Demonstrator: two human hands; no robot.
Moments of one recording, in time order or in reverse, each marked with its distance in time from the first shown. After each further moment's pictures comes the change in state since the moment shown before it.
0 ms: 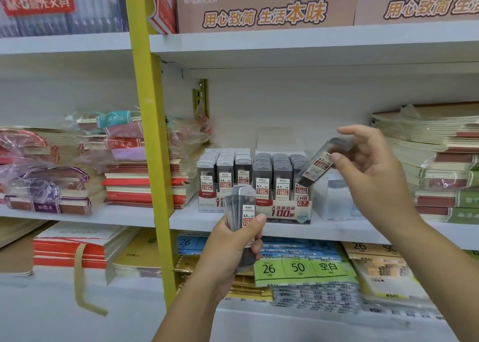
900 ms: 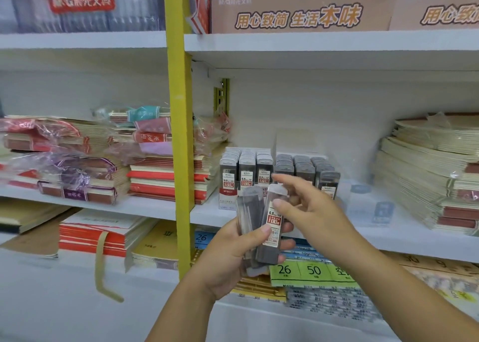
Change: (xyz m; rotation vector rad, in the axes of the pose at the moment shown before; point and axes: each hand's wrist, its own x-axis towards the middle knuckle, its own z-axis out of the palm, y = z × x) left_hand -0.024 0.015 -0.025 -0.111 -0.257 -0.007; right_hand -0.040 -0.029 0.081 0.106 -0.456 0.338
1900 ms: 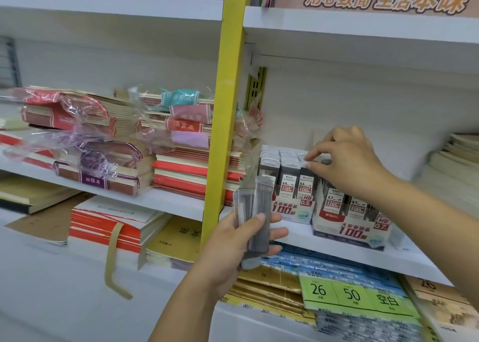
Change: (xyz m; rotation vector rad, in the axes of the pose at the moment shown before) left_hand 0.008 0.003 -0.072 -0.038 0.239 0.128; right_hand 0.126 -0.010 -0.003 -1.060 0.074 -0.161
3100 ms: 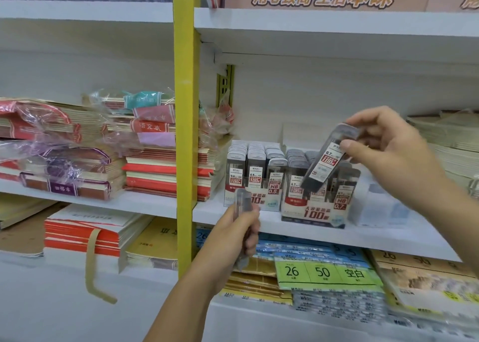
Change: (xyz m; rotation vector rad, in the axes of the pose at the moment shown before) left_hand 0.003 -0.012 0.032 0.192 -0.034 -0.093; right_hand -0.082 0.041 -0.059 0.839 0.239 0.039
